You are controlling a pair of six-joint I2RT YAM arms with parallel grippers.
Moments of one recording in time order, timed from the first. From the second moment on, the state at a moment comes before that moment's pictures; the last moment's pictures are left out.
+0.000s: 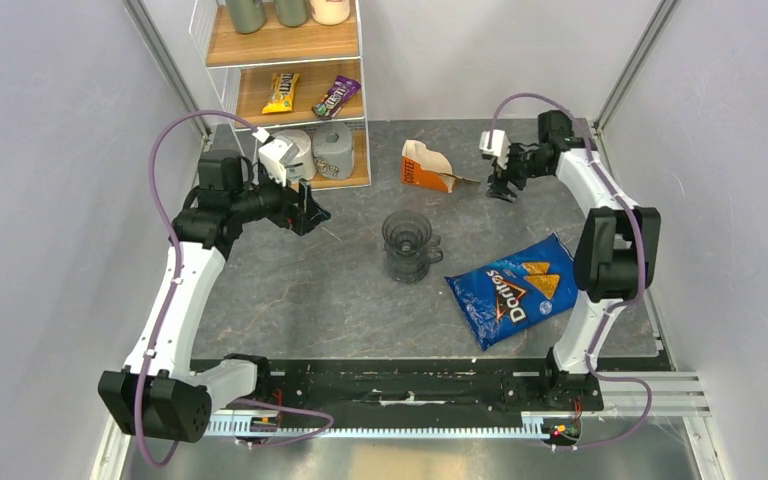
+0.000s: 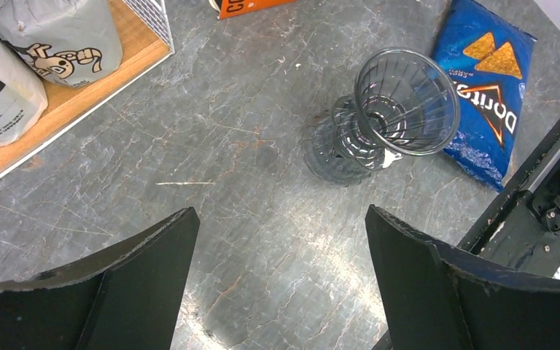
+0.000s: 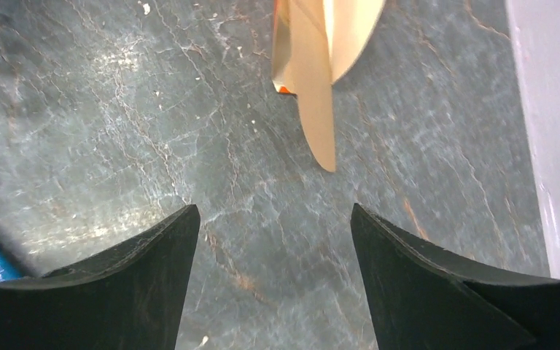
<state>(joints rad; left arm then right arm) -0.11 1.12 1.17 -0.61 0.64 0.14 -0.01 1.90 1.59 -0.70 -0.75 -1.22</state>
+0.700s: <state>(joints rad) -0.11 1.15 1.15 -0.57 0.64 0.14 0.09 2.14 1.69 -0.56 -0.67 -1.30</state>
